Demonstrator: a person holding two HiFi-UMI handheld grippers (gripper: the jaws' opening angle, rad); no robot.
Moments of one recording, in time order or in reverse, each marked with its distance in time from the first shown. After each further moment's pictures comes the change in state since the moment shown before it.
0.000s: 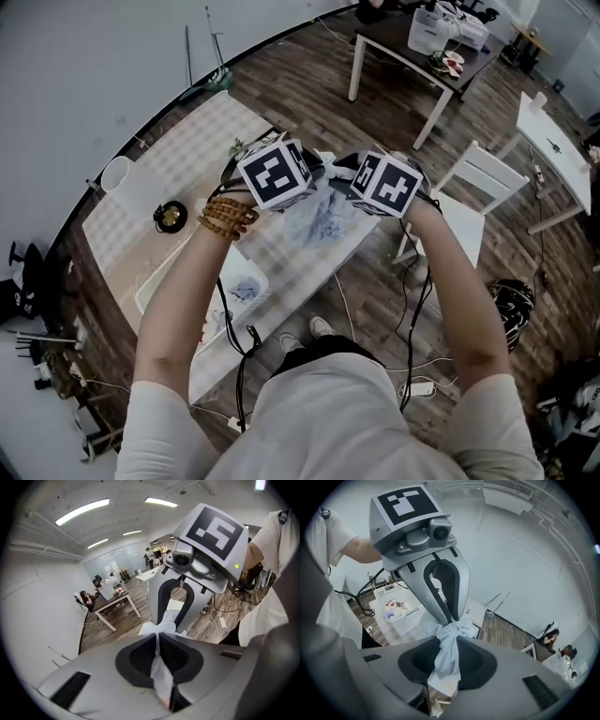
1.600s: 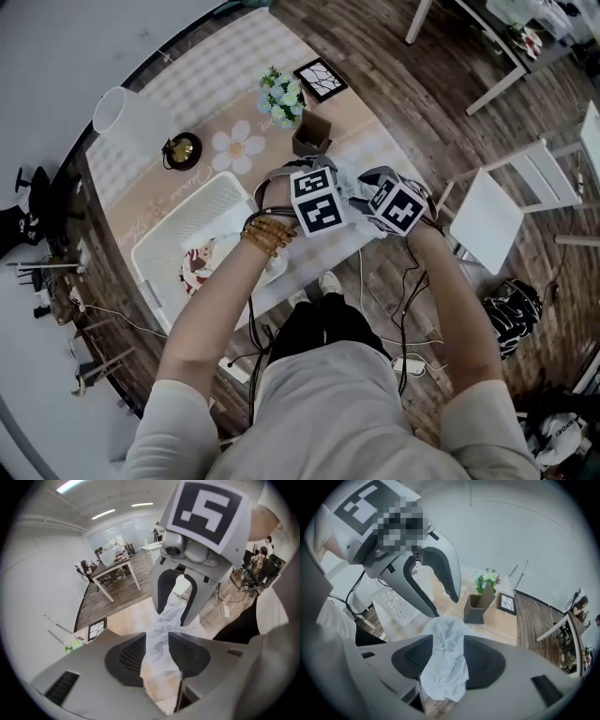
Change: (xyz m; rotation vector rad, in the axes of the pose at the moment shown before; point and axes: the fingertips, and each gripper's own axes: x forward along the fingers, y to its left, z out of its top) left arm 0.153 -0.050 -0.210 -0.144 0.265 -0.018; right arm 0.222 0.085 -0.104 0.155 0.105 0.269
